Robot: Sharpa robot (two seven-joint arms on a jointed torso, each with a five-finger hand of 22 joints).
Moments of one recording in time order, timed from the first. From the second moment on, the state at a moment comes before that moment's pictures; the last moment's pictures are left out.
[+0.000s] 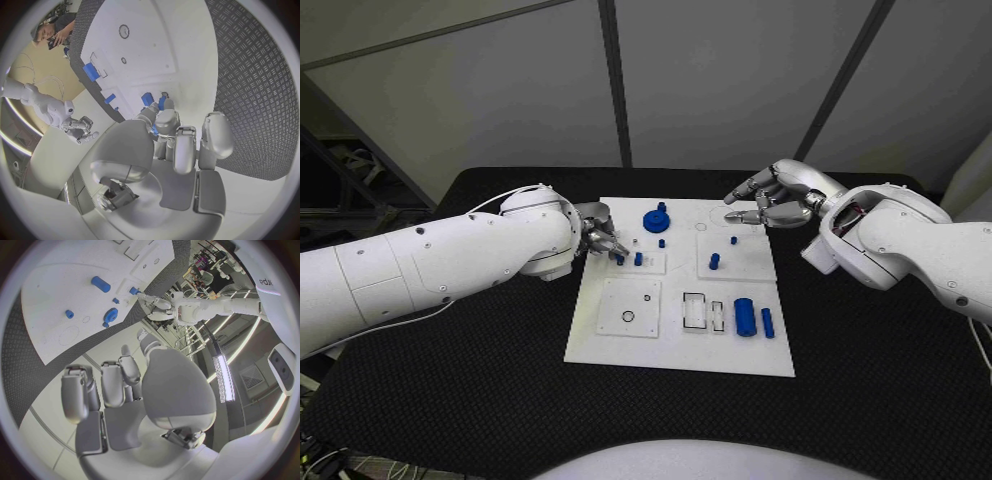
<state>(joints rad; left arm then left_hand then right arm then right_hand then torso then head) 1.21 -0.77 0.00 1.45 -1.18 0.02 -0.55 1.20 0.08 0.21 -0.05 0.22 1.11 0.04 0.15 1.06 1.46 -0.03 0.83 1.31 1.47 -0.09 1.51 1.31 0.05 1.35 0.02 1.32 1.25 1.23 -0.84 0.04 1.53 -1.04 -0.26 -0.04 1.33 -0.13 0.20 0.15 0.13 0.97 0.12 0.07 0.15 1.36 0.03 1.19 1.26 1.46 -0.04 1.35 1.22 0.02 1.47 0.07 1.51 1.31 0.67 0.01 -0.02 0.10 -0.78</state>
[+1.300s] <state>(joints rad) 1.21 -0.77 0.00 1.44 -1.19 0.07 -0.55 1.20 0.08 0.22 -0.05 0.22 1.11 0.03 0.15 1.06 1.47 -0.03 0.83 1.31 1.47 -0.09 1.51 1.31 0.11 1.35 0.02 1.32 1.24 1.23 -0.84 0.04 1.53 -1.04 -0.25 -0.04 1.33 -0.13 0.20 0.15 0.13 0.97 0.12 0.07 0.15 1.36 0.03 1.19 1.26 1.46 -0.04 1.35 1.22 0.02 1.47 0.07 1.51 1.31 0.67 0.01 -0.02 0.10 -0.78</state>
